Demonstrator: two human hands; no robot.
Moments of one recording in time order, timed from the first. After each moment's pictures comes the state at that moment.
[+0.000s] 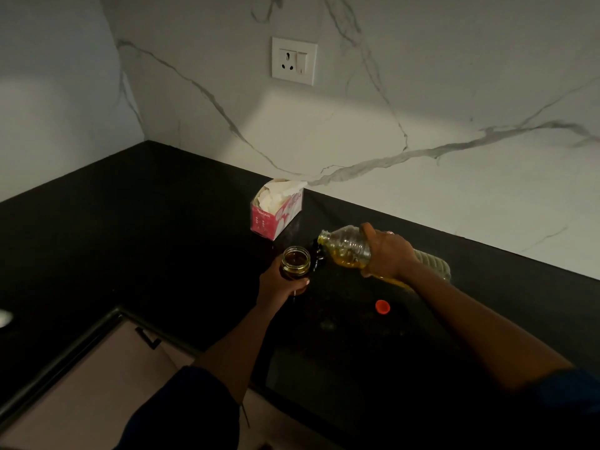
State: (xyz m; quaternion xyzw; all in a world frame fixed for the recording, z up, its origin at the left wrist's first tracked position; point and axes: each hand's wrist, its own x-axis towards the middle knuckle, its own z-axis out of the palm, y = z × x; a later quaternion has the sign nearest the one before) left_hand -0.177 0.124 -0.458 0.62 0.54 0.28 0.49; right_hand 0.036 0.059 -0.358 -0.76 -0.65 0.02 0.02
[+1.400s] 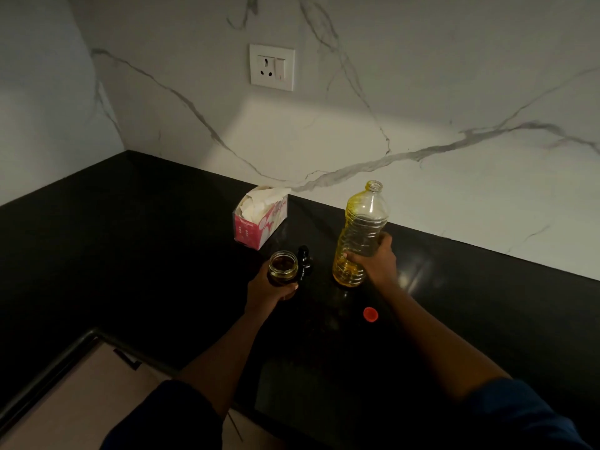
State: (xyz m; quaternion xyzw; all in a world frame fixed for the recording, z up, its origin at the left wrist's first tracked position) left_hand -0.161 0.138 -0.467 0.63 0.55 0.28 0.48; right_hand 0.052 0.067 -0.409 -0.76 -0.36 0.20 0.49
